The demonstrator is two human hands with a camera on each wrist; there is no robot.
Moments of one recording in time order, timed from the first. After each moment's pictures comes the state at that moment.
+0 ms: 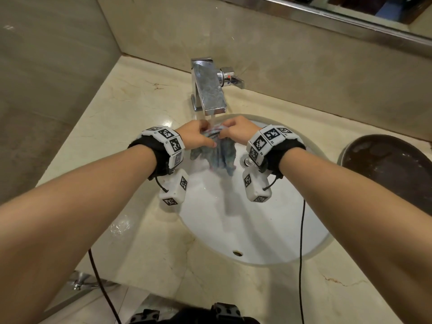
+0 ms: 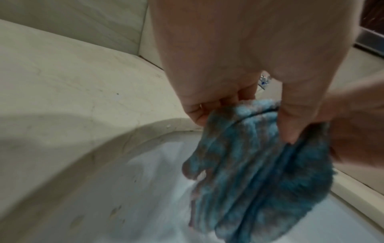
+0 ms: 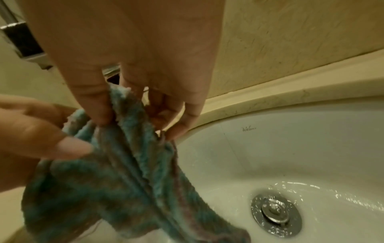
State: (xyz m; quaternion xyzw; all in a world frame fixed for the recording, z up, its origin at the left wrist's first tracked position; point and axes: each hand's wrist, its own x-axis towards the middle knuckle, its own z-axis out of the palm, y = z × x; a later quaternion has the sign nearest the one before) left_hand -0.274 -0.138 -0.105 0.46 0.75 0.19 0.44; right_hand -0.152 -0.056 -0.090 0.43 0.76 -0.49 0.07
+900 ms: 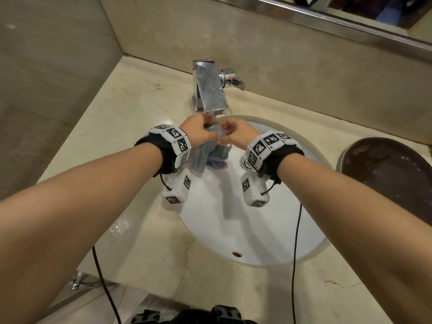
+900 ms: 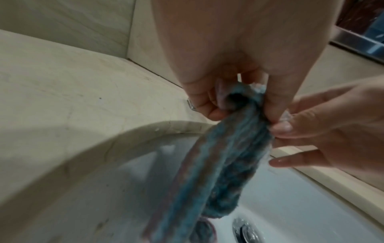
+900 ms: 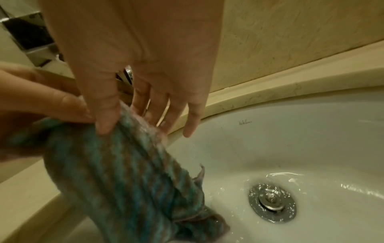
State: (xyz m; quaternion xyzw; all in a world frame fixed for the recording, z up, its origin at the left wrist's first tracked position) left_hand -0.270 -0.134 -0.102 0.48 0.75 0.27 0.38; right_hand -0.148 -0.064 -0.091 0.44 0.75 -0.48 0.06
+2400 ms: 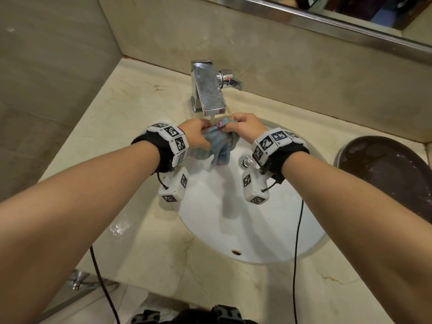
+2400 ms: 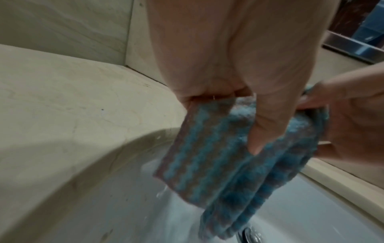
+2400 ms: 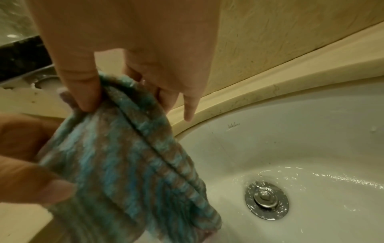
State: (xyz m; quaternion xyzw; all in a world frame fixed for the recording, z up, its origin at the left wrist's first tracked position) left_hand -0.271 -0.138 -0.093 0.53 0.76 0.11 0.35; right_hand -0.139 -0.053 -0.091 0.46 0.66 -0.59 -0.08
